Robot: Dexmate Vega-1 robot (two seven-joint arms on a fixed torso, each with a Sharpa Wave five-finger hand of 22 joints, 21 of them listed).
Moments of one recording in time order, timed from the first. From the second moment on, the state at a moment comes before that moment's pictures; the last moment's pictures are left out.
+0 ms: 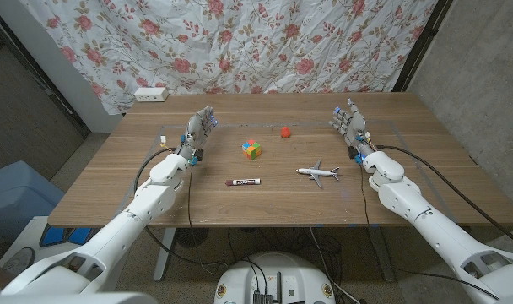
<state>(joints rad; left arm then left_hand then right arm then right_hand) 0.84 0.51 0.37 -1.31 -0.64 -0.29 -0.03 0.04 0.08 0.70 0.07 0.20 0.01 0.05 0.18 0.17 -0.04 0.01 0.19 0.17 -0.06 0.03 0.17 0.16 0.01 -0.02 0.18 0.17 -0.84 -0.51 -0.37 -1.30 0.65 0.29 0.03 0.03 0.05 0.33 0.05 0.22 0.12 0.03 0.18 0.17 0.16 0.02 0.19 0.18 0.05 0.02 0.20 0.23 0.29 0.02 0.18 0.16</state>
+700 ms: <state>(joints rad) 0.80 0.63 0.42 -1.38 -0.50 -0.24 -0.05 0.13 0.10 0.72 -0.09 0.18 0.05 0.00 0.20 0.17 0.01 -0.03 0.20 0.17 -0.06 -0.01 0.17 0.16 0.01 -0.03 0.18 0.16 -0.83 -0.50 -0.37 -1.27 0.66 0.30 0.04 0.03 0.05 0.33 0.05 0.22 0.13 0.03 0.18 0.17 0.16 0.02 0.18 0.18 0.05 0.03 0.20 0.23 0.29 0.02 0.18 0.16</state>
